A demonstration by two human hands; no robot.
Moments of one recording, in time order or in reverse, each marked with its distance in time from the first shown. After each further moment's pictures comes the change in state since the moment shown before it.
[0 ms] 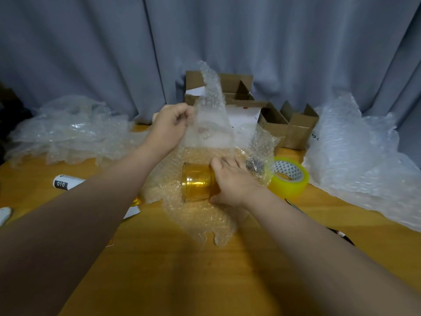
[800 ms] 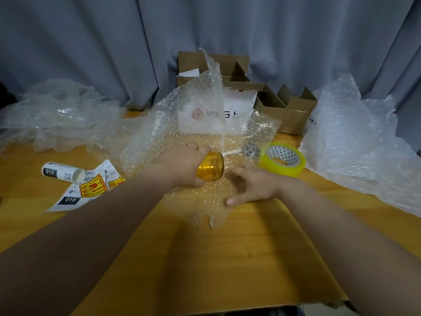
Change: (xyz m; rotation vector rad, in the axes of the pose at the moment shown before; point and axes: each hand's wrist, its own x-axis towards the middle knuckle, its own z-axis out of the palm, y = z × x) left_hand -0.064 0.018 0.044 0.818 -0.707 0.092; right_hand -0.032 0.063 0.012 0.305 -0.383 0.042
